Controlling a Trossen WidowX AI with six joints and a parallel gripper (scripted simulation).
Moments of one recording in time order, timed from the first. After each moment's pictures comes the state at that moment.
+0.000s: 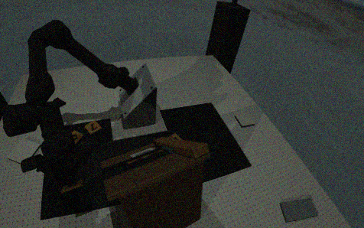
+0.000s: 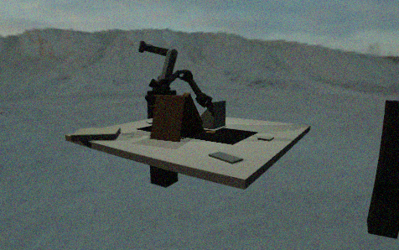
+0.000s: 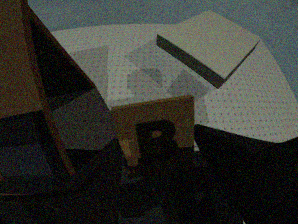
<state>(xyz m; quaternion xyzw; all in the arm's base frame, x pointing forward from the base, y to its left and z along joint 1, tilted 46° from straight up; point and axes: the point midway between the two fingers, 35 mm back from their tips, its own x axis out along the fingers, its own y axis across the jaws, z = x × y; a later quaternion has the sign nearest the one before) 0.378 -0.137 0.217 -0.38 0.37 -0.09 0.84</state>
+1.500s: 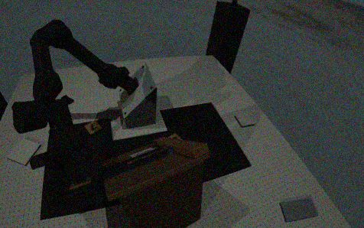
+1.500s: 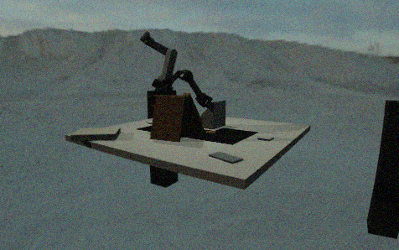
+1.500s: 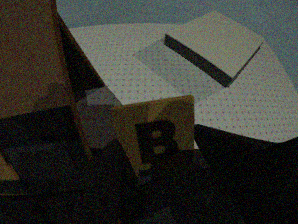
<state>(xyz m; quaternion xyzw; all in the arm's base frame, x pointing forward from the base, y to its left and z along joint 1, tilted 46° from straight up) 0.376 -0.121 0.201 -0.38 0.37 -0.09 0.84</state>
